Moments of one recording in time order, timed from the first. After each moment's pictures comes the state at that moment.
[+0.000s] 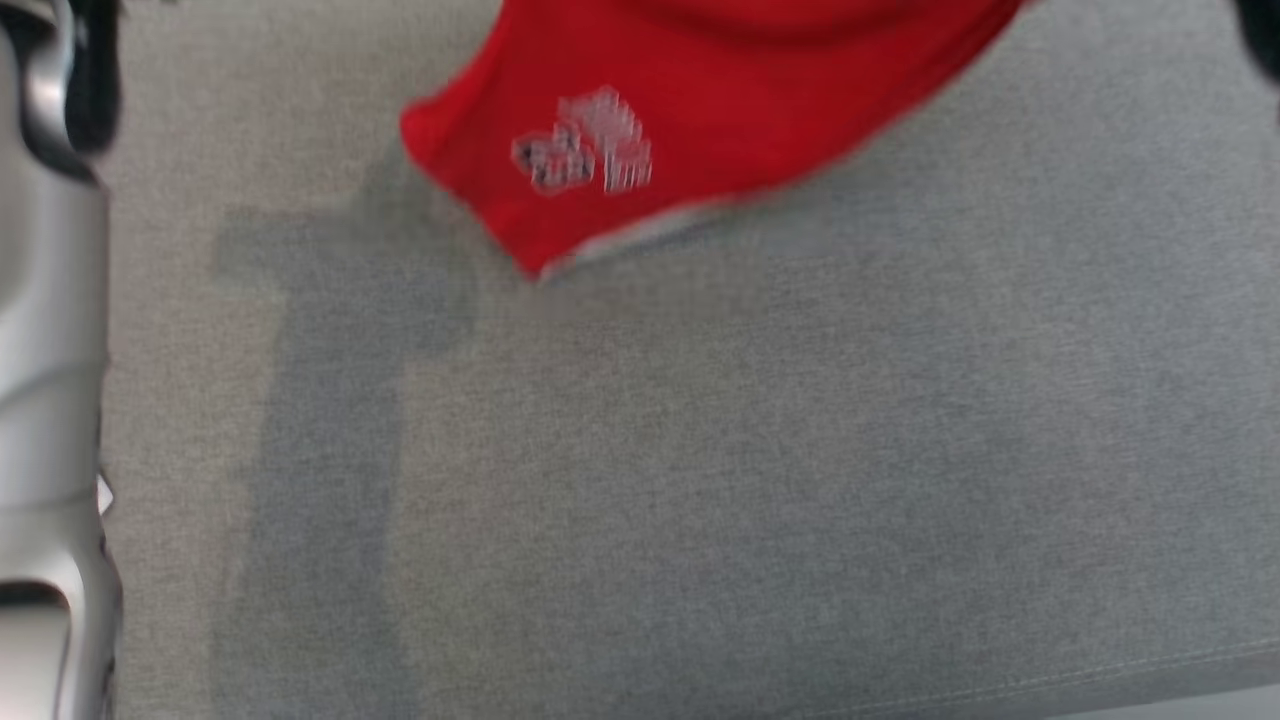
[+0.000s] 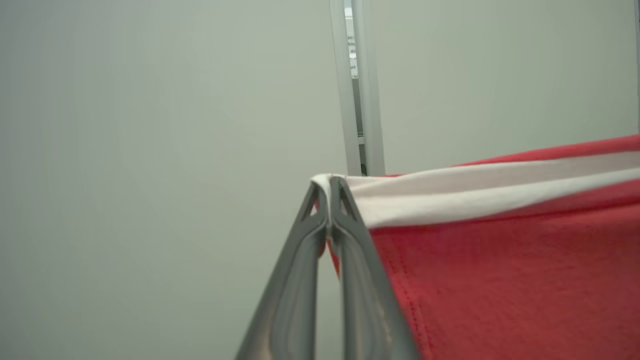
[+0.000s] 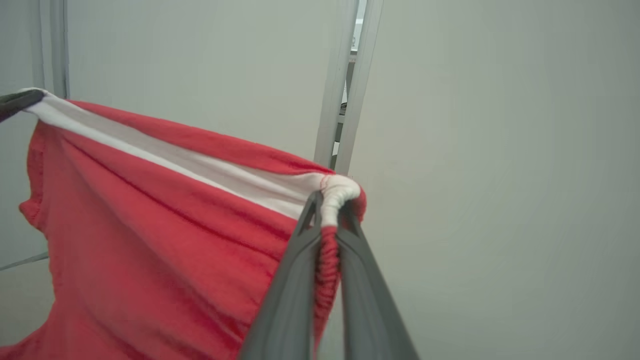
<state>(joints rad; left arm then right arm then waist) -1.13 0.28 -0.21 0.43 -0.33 -0.12 -0.22 -1.23 -0.46 0.45 0.35 0.59 0.13 -0.13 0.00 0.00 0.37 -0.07</state>
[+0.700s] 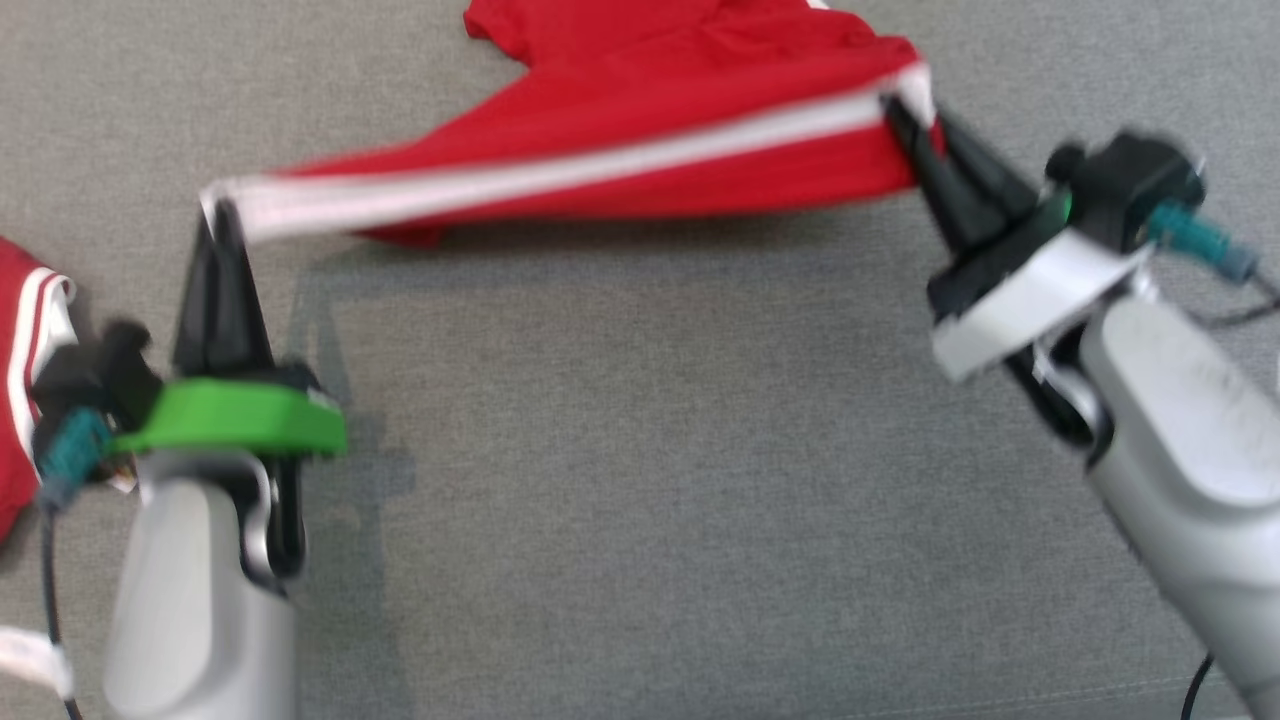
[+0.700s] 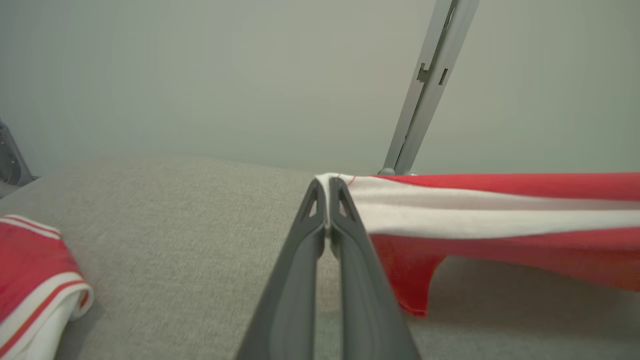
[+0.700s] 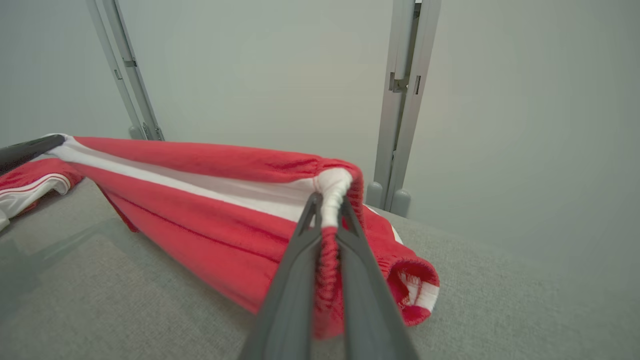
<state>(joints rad) -0.47 0.07 0.05 0.34 -0.28 -0.12 -0.26 -0.77 -0.37 0.51 0.32 0.50 0.13 -0.26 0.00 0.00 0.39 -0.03</state>
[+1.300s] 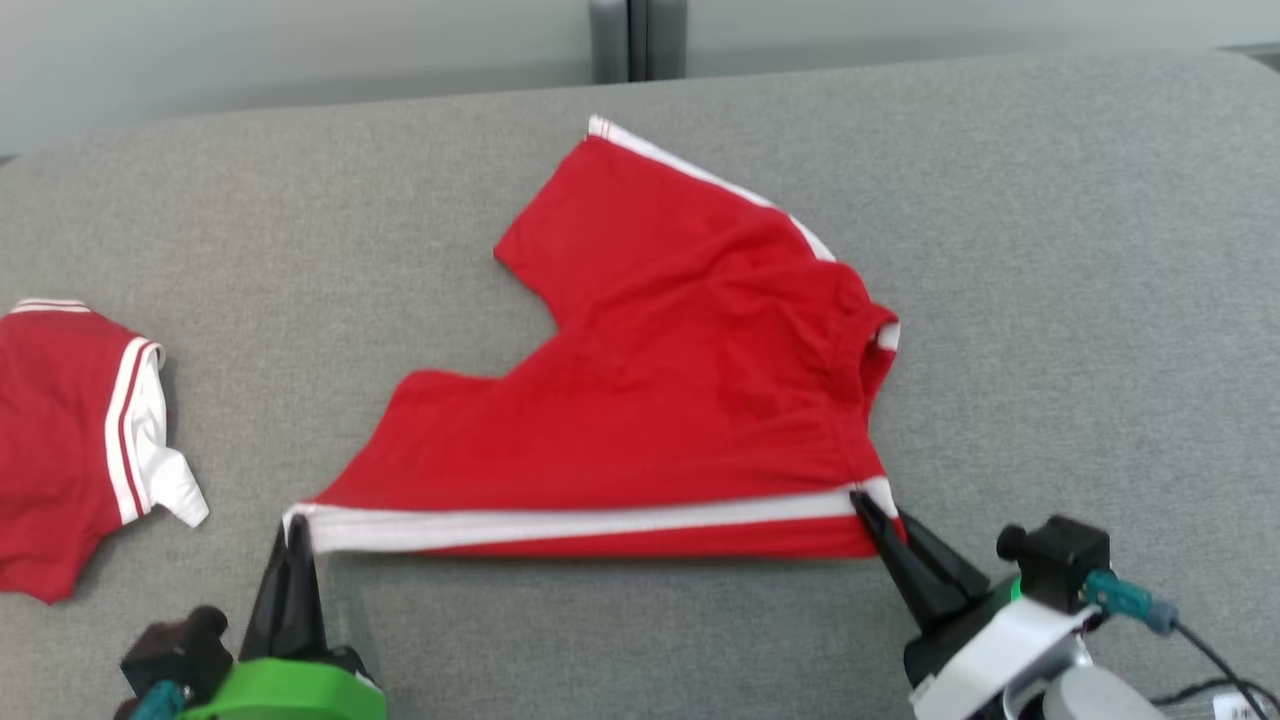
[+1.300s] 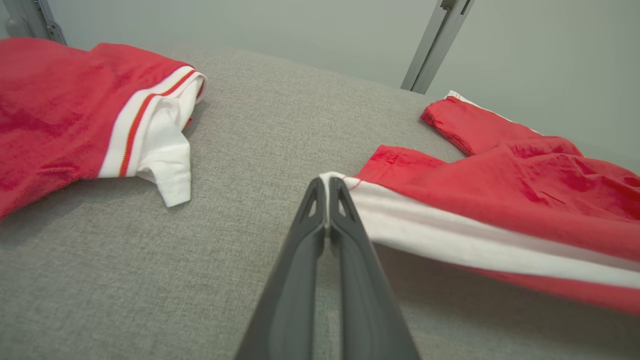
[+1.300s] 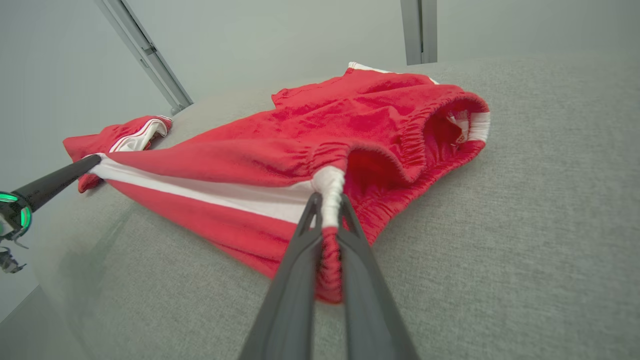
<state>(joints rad) -0.02 0.05 0.05 0.29 -0.34 -0.13 -0.26 -0.15 -0.30 0.47 0.18 0.55 0.13 -0.26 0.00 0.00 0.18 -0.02</state>
